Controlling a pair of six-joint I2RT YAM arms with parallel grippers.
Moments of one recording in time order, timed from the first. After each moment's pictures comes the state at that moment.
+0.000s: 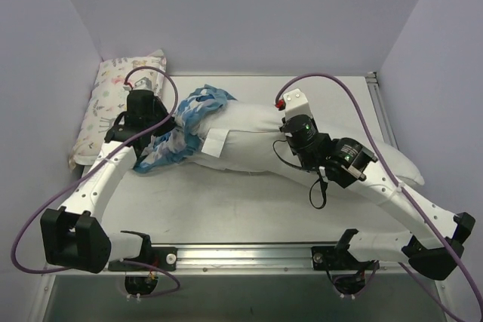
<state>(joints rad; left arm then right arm) -0.20 1.28 1.09 -0.41 -0.05 -0.65 0.90 1.18 1.29 -0.77 0.72 0.07</state>
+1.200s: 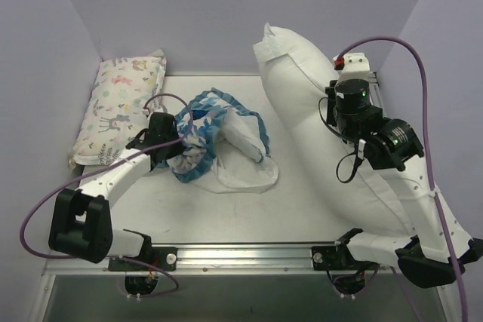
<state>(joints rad) -0.26 1.38 0.88 -0.32 -0.14 -0.68 0.61 1.14 1.59 -0.92 0.60 0.13</state>
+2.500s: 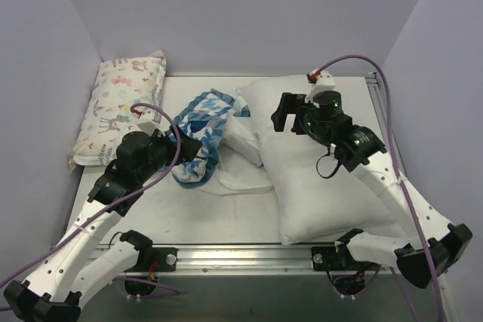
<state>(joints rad) -0.48 0.79 0.82 -0.35 0.00 -0.62 0.54 1.20 1.23 -0.50 0.15 0.38</state>
